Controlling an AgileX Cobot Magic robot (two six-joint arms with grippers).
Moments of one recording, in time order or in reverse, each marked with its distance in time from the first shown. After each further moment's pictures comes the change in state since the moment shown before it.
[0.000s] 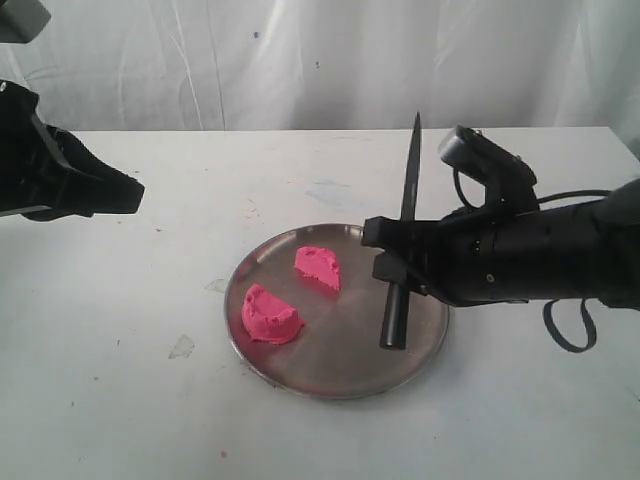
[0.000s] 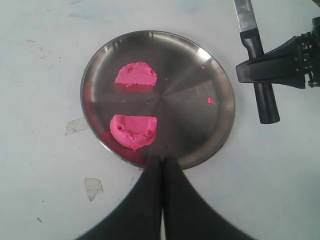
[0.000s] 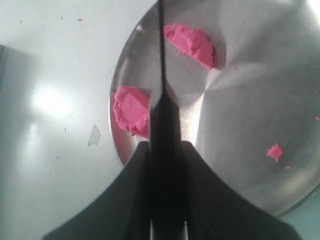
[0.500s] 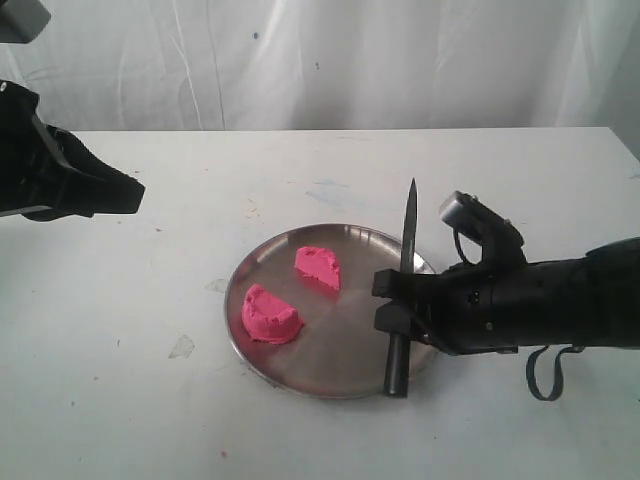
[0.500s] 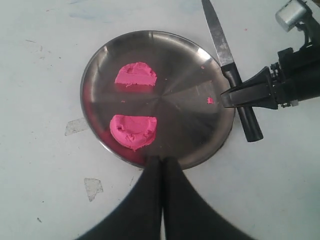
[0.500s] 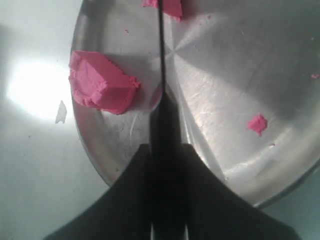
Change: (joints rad) left arm 0.000 0.000 0.000 0.000 0.000 0.000; right arm -0.083 0.190 0.079 0.403 0.161 -0.455
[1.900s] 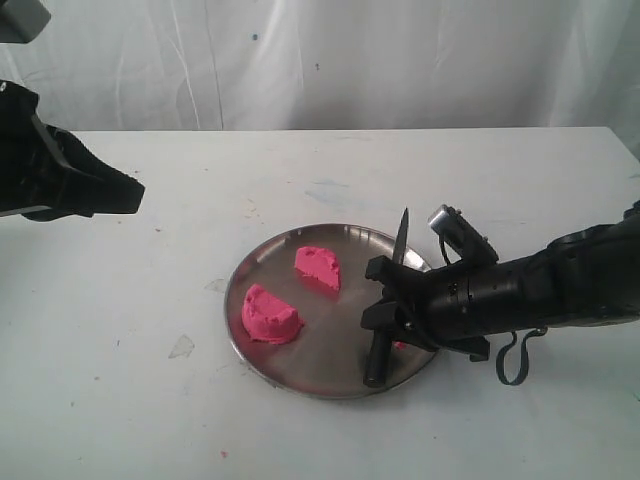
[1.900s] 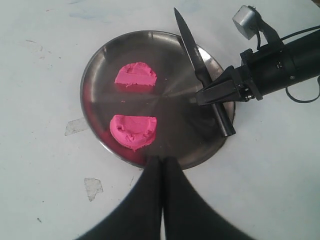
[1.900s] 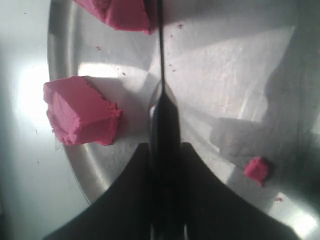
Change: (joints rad) left arm 0.000 0.000 0.000 0.000 0.001 0.000; right arm -0.067 0.246 -0.131 0.004 0.137 0.087
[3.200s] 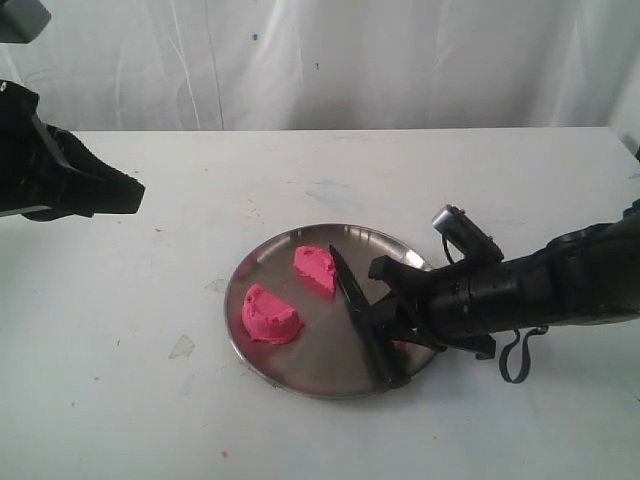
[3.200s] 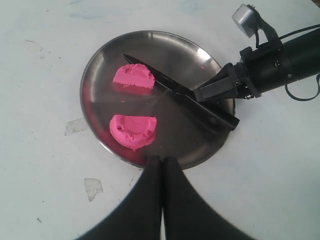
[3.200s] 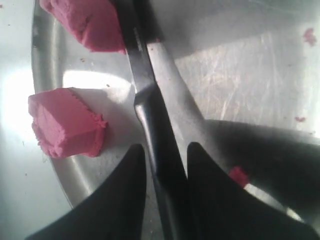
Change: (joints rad) left arm 0.000 0.000 0.000 0.000 0.000 0.000; right arm 0.000 -0.003 -0.005 0.001 -0.051 0.007
